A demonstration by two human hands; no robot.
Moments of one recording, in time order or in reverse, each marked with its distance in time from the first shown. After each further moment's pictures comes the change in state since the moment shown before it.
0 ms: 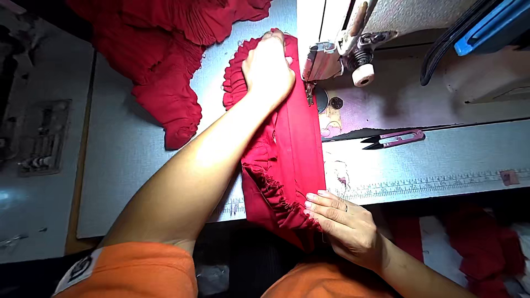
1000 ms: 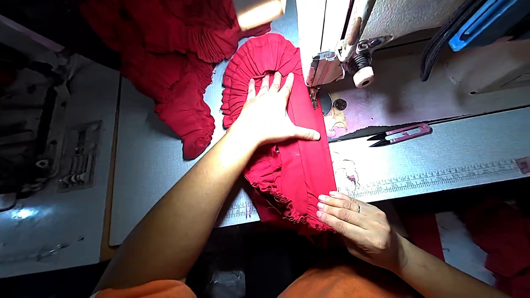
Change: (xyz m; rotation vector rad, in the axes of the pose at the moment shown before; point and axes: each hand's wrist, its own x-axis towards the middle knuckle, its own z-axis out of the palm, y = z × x) left_hand -0.044 -0.027 -0.021 0.217 -0.439 0.275; right_hand -0.003 -0.003 0.000 -0.040 0.006 -0.013
